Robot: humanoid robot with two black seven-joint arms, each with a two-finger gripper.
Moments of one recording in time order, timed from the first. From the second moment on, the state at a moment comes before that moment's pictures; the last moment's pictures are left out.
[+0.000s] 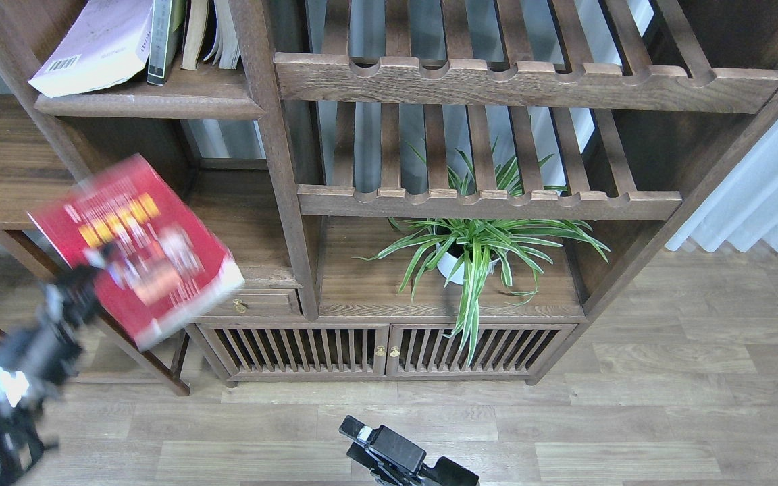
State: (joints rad) left arm -0.17 0.43 -1.48 -1.38 -0.21 -0.49 0.04; right arm -0.17 0.01 0.80 1.11 0.10 0.58 -0.30
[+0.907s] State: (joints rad) left arm -0.73 0.58 -1.62 -1.26 0.19 -0.49 0.49; right arm -0.17 0.01 0.81 1.11 0.10 0.58 -0.29
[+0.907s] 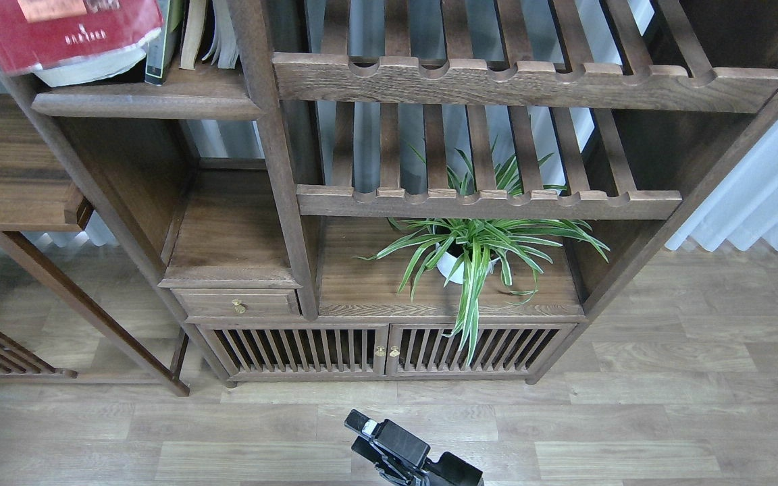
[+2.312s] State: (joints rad) left arm -1.20 0.50 -1.32 -0.69 0.38 -0.49 0.49; right arm -0.07 0.01 0.88 1.12 0.10 0.58 -0.16
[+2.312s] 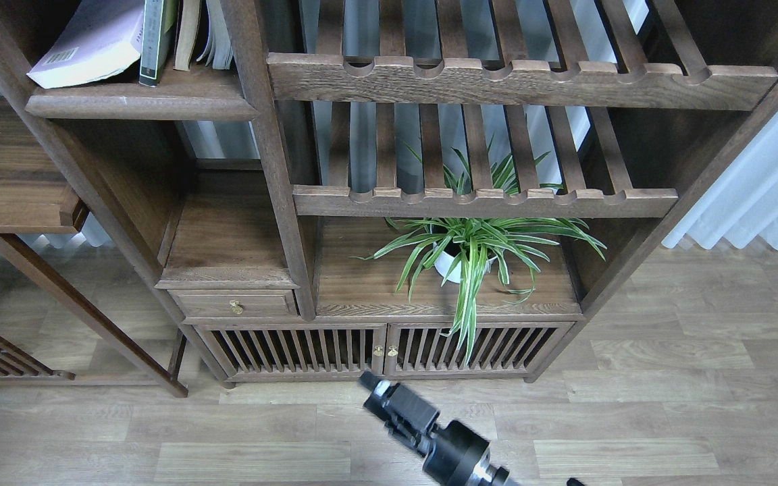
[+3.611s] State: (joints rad) left arm -0.55 0.46 -1.51 -1.27 0.21 -0.49 0.36; right arm 0.16 0.01 1.06 1.17 0.11 0.58 -0.12
